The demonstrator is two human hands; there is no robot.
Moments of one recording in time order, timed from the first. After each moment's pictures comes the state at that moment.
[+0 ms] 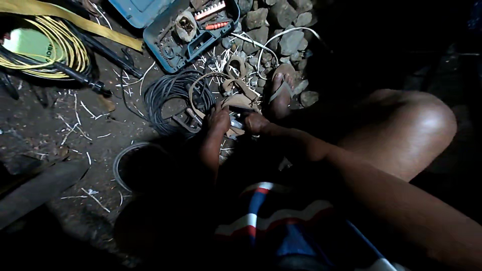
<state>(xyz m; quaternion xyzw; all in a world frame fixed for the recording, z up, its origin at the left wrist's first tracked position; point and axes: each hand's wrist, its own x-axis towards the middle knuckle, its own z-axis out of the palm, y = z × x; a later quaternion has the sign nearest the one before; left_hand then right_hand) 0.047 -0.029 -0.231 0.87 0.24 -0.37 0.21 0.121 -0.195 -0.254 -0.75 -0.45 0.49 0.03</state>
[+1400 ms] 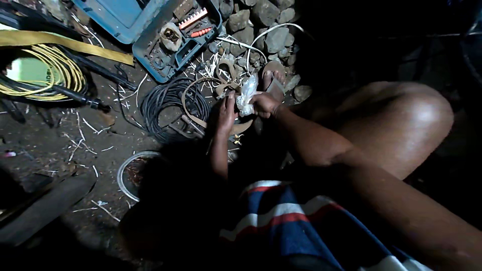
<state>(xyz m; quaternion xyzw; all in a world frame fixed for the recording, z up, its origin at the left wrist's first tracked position) 0.075 -0.076 -0.204 0.56 0.37 -0.11 0.73 0.183 -0.217 -0.229 -0.60 0.18 0.53 0.57</state>
